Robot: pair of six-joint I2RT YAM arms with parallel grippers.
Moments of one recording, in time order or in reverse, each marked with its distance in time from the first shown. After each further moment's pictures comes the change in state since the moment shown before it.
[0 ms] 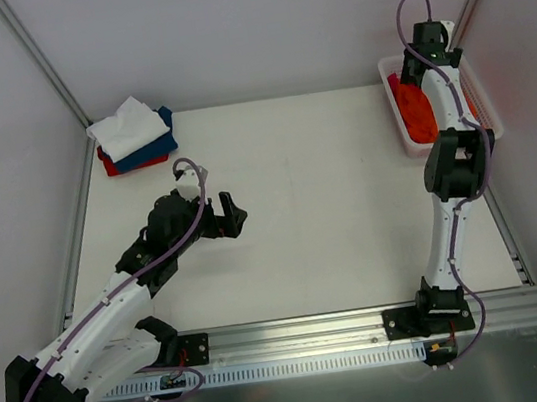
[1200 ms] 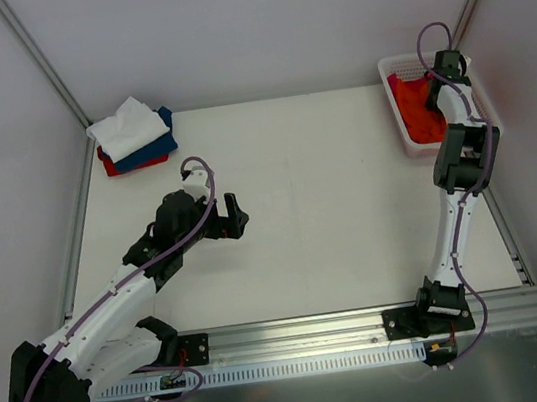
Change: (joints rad) left arm 0.000 0.072 0.000 0.000 -0.008 0.020; right arm -0.161 0.201 -0.018 0.091 -0.128 0.037
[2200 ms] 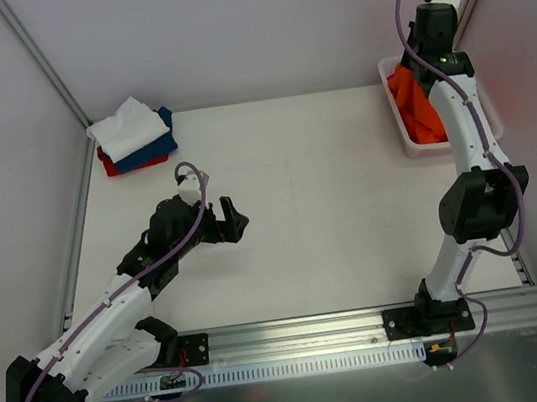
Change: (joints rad) left arm 0.000 -0.079 -0.034 0.000 0.031 -0.045; right arm 0.237 -0.643 -0.278 0.035 -0.002 0.024
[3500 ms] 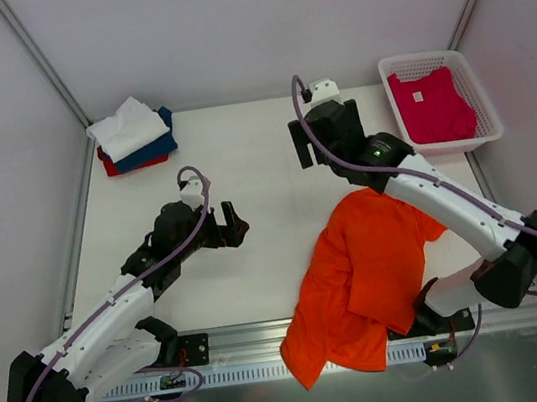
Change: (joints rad) left arm 0.000 0.013 -0.046 0.008 0.000 -0.031; right arm 0.777 -0.469 -0.462 -0.098 0.266 -0.046
